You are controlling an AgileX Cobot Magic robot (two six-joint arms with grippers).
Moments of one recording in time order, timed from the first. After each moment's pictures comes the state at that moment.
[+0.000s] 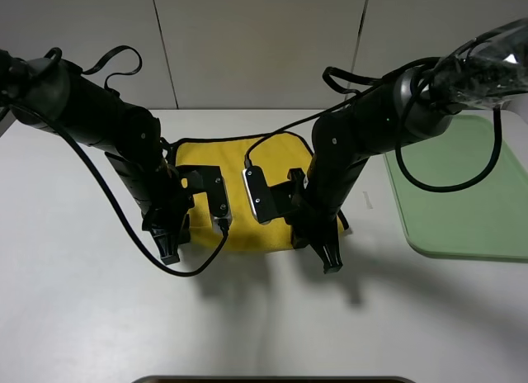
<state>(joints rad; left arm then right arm) -0.55 1.99 -0.98 -0.03 0.42 0.87 0.68 2.03 -1.06 0.11 0.50 -1.27</state>
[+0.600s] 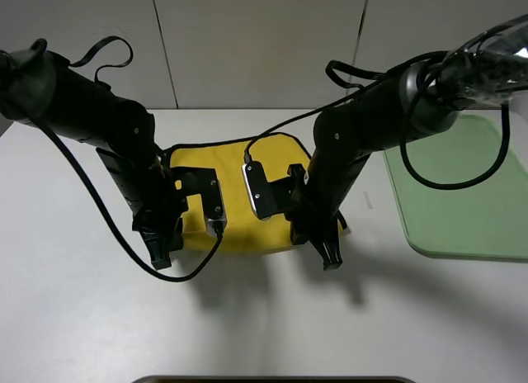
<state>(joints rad) -0.55 1.93 -0.96 -0.03 0.50 0.87 0.68 2.00 -1.06 0.11 0.50 -1.27</state>
